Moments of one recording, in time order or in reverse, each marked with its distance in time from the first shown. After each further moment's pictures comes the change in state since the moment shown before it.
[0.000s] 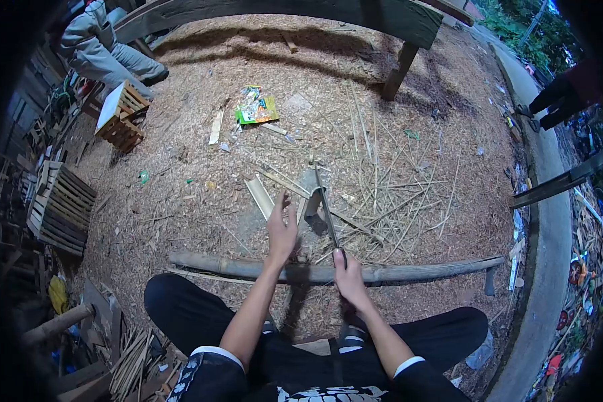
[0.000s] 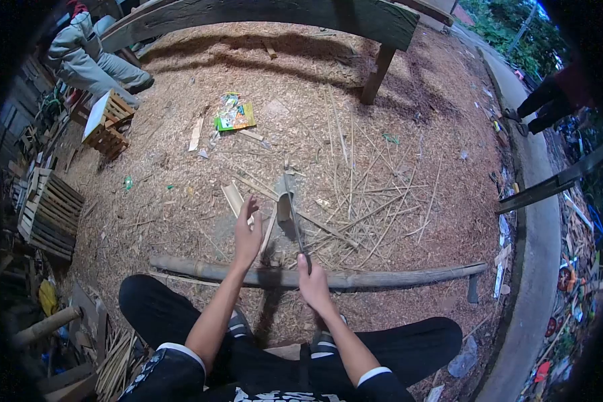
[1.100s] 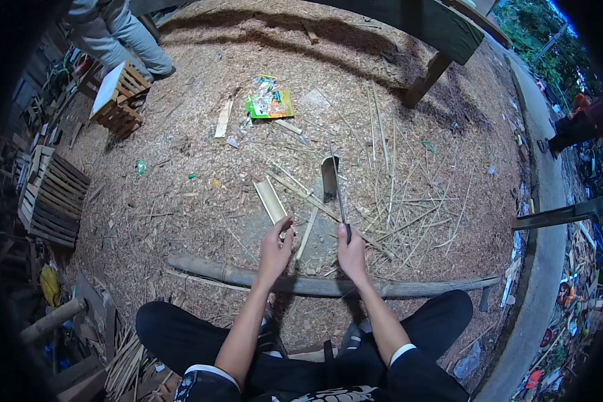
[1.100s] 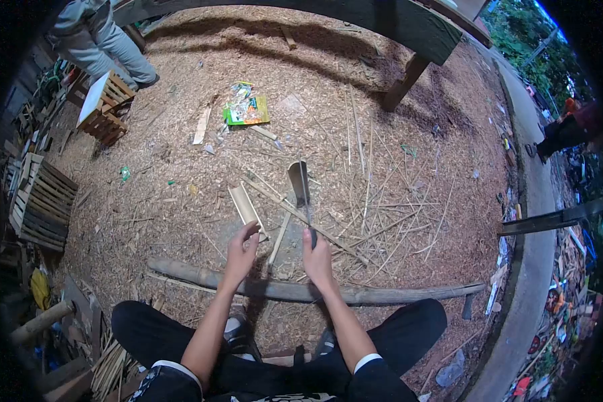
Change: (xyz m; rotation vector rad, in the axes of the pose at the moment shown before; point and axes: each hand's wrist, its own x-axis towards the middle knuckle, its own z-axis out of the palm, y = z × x) left_hand 0.009 -0.031 -0.055 -0.023 -0.153 -0.221; right_hand 0.113 -0.027 0.046 -0.190 0.057 -0.132
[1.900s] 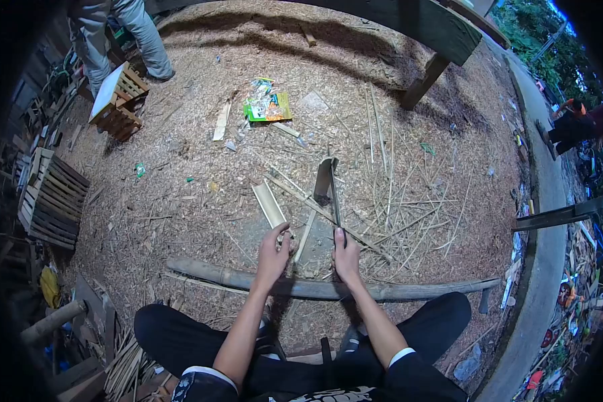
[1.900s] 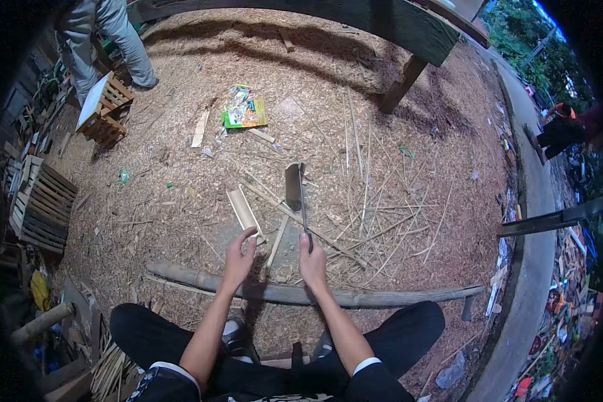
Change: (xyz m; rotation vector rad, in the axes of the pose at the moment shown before) left_hand -0.002 -0.015 0.003 0.100 0.022 0.030; right_hand -0.001 0.038 0.022 0.108 0.023 0.124
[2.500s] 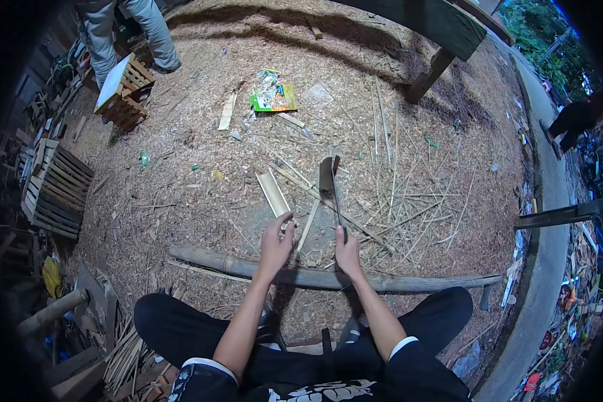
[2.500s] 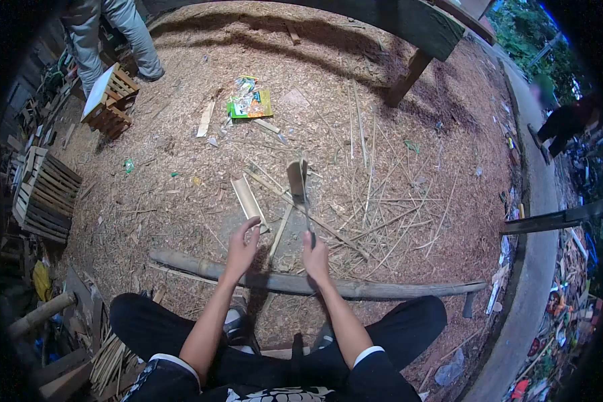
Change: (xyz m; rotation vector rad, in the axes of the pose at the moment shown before) left_hand -0.008 0.006 -0.001 -0.011 0.012 0.011; right_hand -0.018 0.003 -0.006 -0.075 0.011 -0.135
